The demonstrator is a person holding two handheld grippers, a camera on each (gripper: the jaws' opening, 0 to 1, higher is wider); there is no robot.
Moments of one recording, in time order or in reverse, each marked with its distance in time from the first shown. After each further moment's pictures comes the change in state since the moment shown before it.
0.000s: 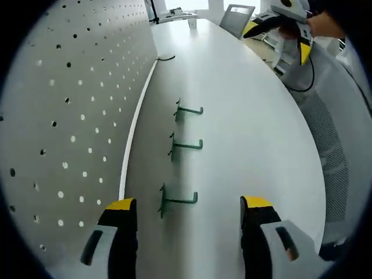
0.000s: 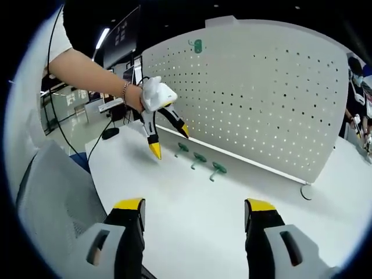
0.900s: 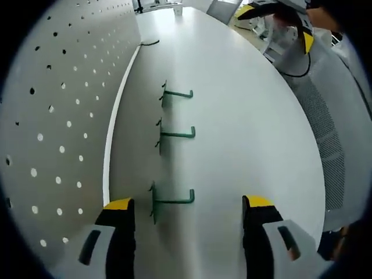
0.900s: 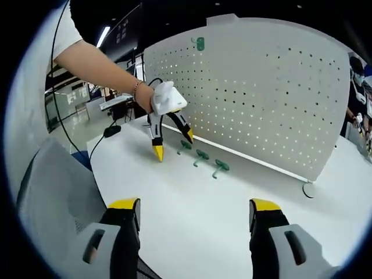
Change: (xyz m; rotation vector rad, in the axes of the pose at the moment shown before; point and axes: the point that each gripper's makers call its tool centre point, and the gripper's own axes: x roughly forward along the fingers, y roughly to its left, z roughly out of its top) left arm 0.019 -0.005 -0.013 0.023 0.076 -0.107; right arm 0.000 0.006 -0.003 0.003 0.012 0.010
